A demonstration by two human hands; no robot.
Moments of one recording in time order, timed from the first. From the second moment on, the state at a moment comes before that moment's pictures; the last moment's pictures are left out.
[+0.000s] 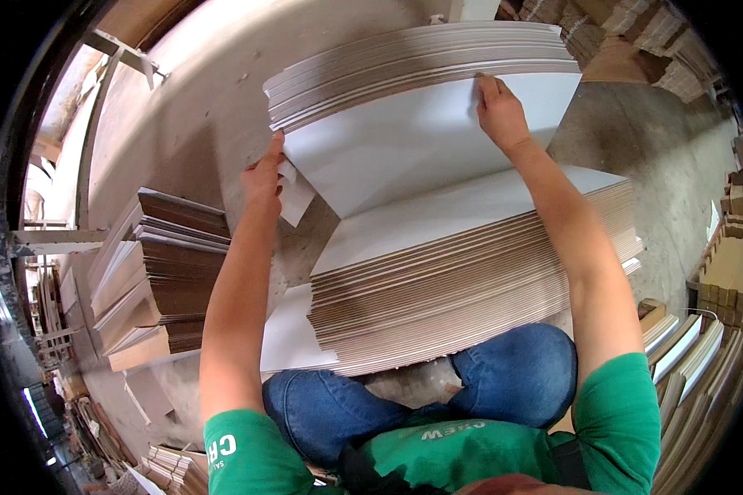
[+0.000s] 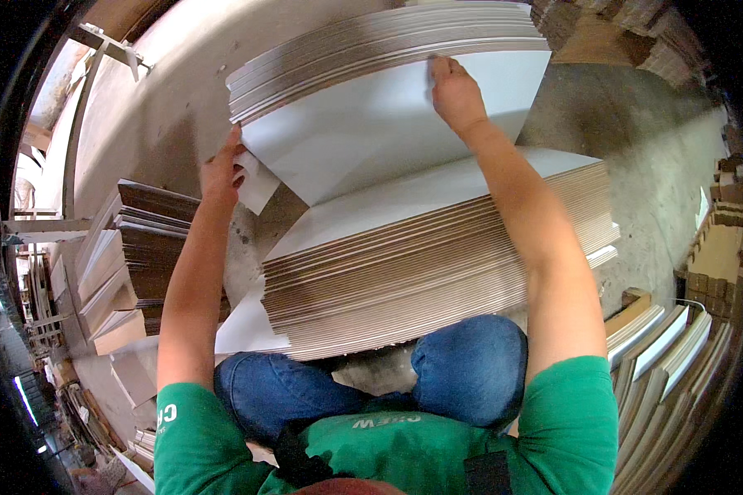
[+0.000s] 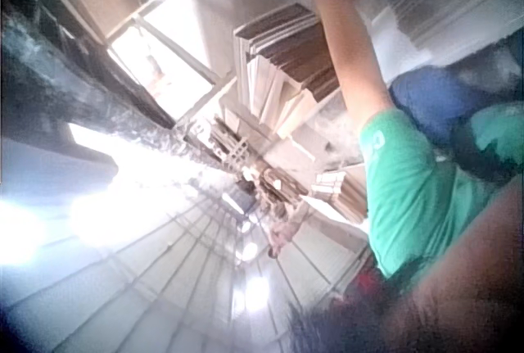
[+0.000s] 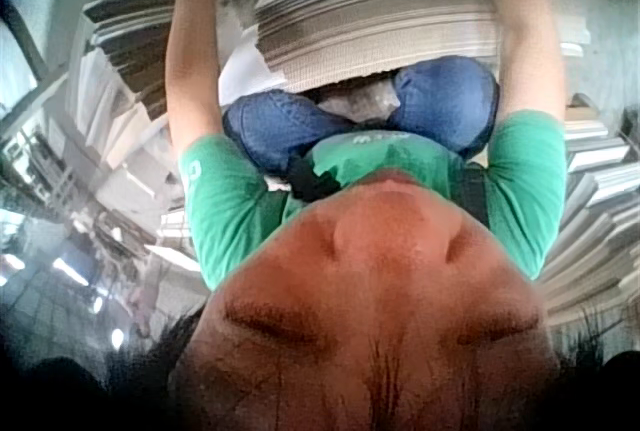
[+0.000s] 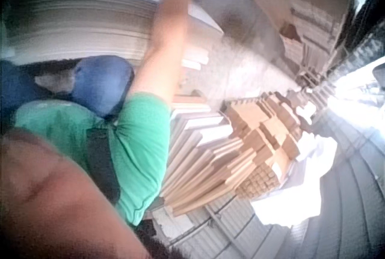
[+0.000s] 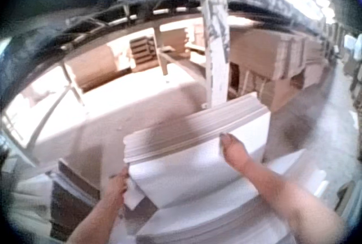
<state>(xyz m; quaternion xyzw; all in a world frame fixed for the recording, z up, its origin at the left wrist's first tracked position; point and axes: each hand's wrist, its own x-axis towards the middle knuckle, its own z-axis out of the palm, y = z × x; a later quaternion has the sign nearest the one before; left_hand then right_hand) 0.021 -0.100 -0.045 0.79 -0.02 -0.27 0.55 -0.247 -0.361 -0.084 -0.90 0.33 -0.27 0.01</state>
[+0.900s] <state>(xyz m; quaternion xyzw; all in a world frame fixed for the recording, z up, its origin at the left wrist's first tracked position) 0.020 -0.105 -0.043 0.78 -0.02 -0.28 0.56 -0.295 -0.410 -0.084 -0.84 0.34 -0.41 -0.11</state>
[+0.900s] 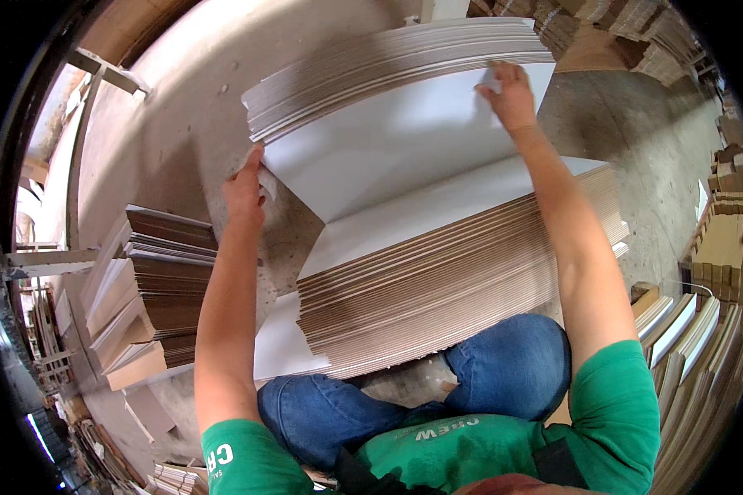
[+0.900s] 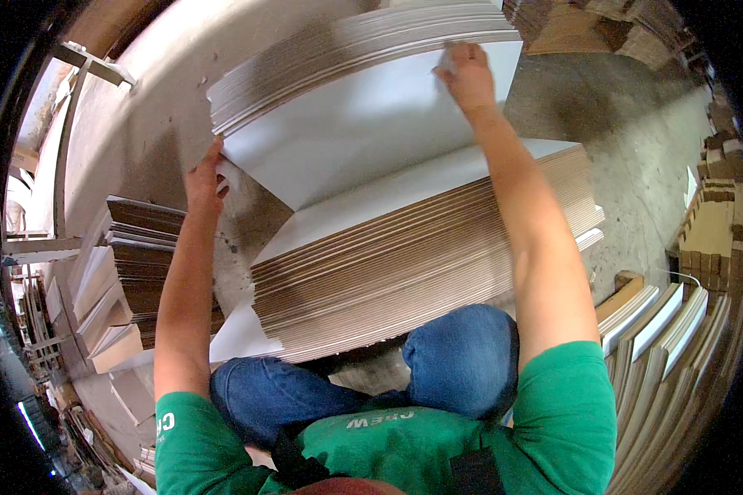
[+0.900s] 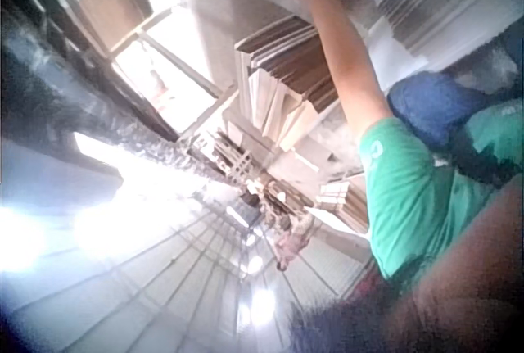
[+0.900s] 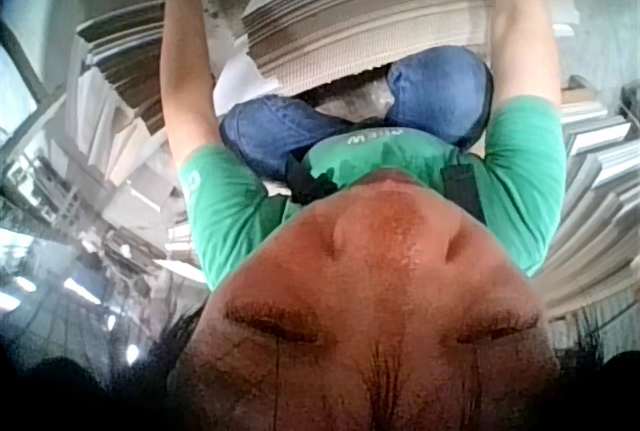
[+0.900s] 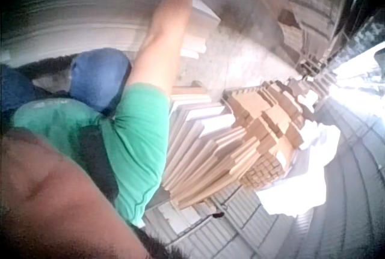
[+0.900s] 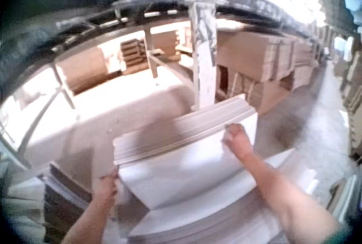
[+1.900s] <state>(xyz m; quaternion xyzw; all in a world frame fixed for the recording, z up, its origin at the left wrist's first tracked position) -0.161 -0.014 0.129 0.61 -0.39 -0.39 0.56 -0.301 -0.145 0.150 -0.95 -0.01 -0.28 0.14</state>
